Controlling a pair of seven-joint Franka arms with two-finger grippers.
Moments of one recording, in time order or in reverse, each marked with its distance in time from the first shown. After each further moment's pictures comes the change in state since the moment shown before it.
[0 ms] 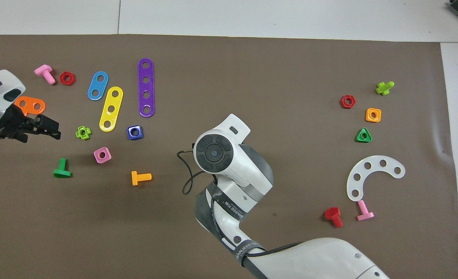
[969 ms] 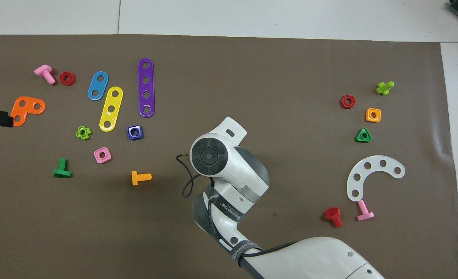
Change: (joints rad) left arm -0.009 -0.256 -0.071 0.081 0.074 -0.030 0.013; right arm 0.011 0.014 0.000 0.001 -0.012 0.000 0.001
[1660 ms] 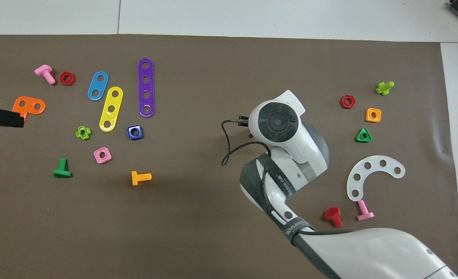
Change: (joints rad) left arm -0.003 -0.001 -0.025 0.005 0.005 -0.008 0.018; right arm -0.229 -0.144 -0.014 -0.095 0.000 -0.009 -0.021
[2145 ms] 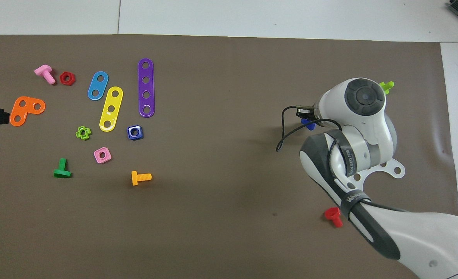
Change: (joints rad) left arm 0.002 0.011 0.012 0.087 0.001 -0.062 0.030; right arm -0.241 -0.039 0.000 -0.095 0.088 0.000 -0.268
